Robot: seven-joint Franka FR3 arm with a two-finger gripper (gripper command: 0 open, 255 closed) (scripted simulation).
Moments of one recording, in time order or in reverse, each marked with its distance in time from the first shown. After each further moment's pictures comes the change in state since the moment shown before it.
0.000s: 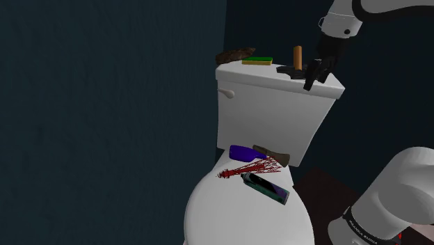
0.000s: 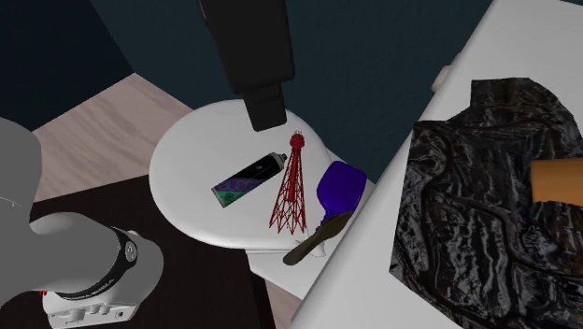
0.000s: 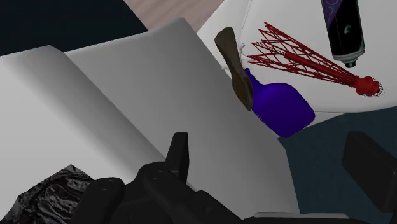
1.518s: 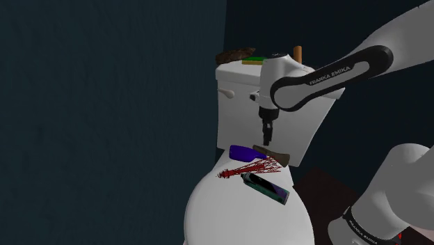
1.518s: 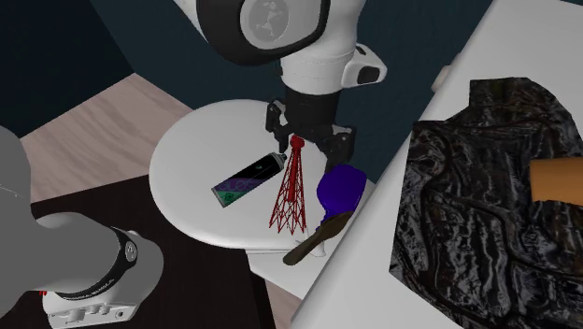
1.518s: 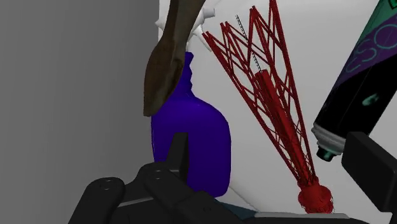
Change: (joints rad) arm 0.221 0.500 -0.046 -0.225 -0.023 0.556 -0.486
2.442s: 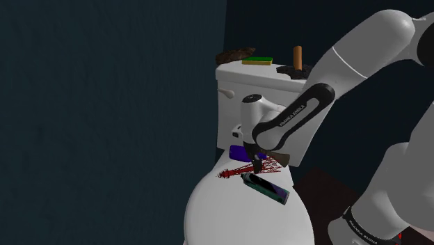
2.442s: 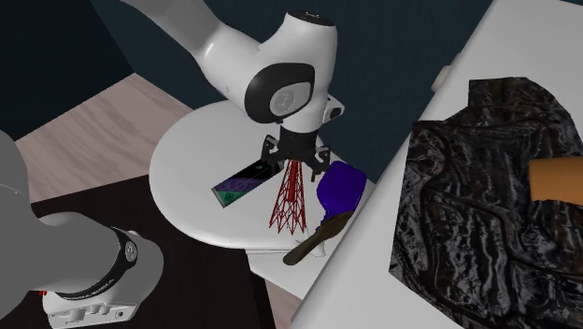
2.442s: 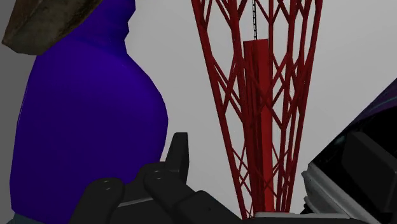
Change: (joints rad) arm 0.075 0.351 0.042 -0.018 -0.029 0.290 -0.187
